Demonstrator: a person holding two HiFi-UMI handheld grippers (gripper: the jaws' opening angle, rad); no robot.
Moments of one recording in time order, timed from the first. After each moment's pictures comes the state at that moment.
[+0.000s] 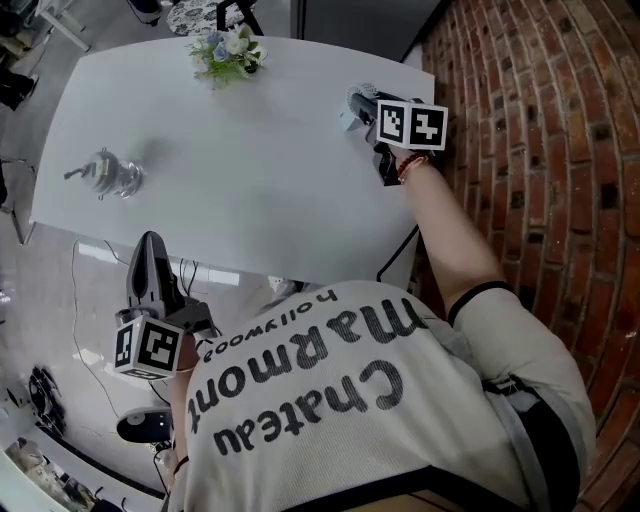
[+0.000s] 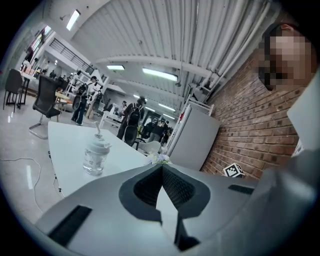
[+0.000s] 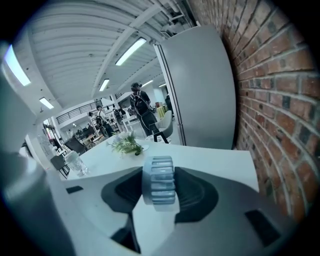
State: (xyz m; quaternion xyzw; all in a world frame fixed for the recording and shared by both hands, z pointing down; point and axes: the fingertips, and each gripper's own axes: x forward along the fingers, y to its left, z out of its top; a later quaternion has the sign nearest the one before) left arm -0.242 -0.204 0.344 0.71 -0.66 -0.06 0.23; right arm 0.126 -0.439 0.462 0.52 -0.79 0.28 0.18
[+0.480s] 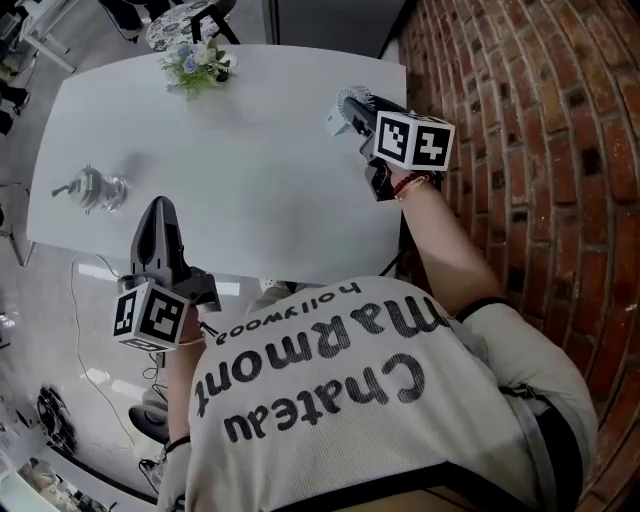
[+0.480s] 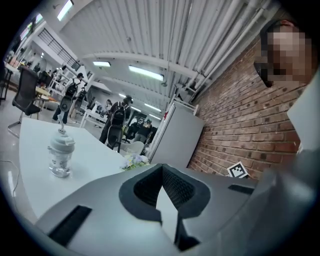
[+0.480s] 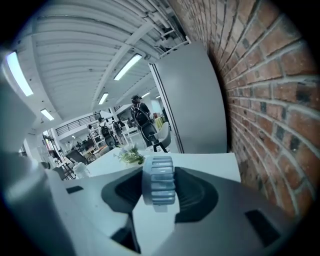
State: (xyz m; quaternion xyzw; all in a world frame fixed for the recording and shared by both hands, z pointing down) left arm -0.160 -0.249 0.330 0.77 -0.60 -0.07 0.21; right arm 0.167 -0.390 0.419 0.54 -0.79 0.28 0.11
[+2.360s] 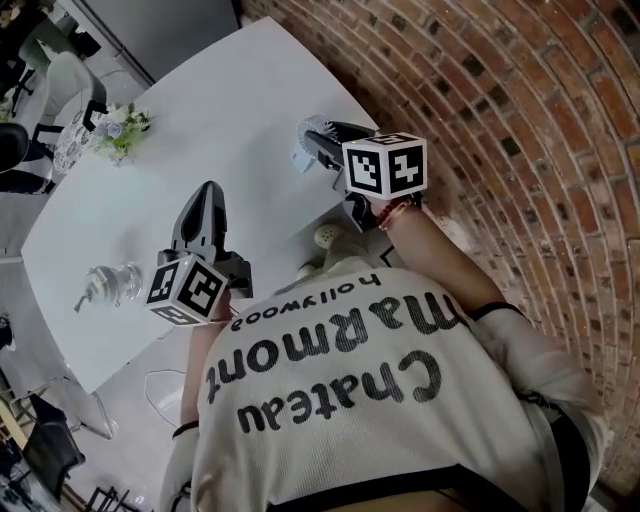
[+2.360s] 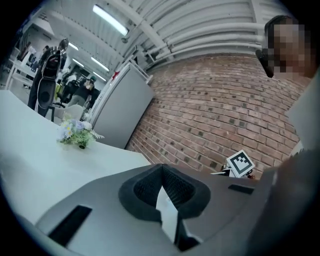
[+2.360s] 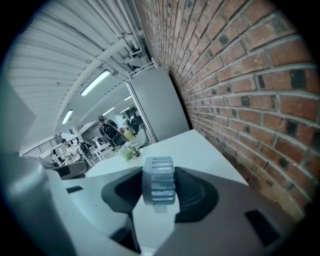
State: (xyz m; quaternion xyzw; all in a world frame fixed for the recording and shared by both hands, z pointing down) left arm -0.099 -0.223 0.360 0.94 -0.23 0.02 0.25; right arm 0.084 -0.158 0.411 0.70 -0.63 0.33 0.02
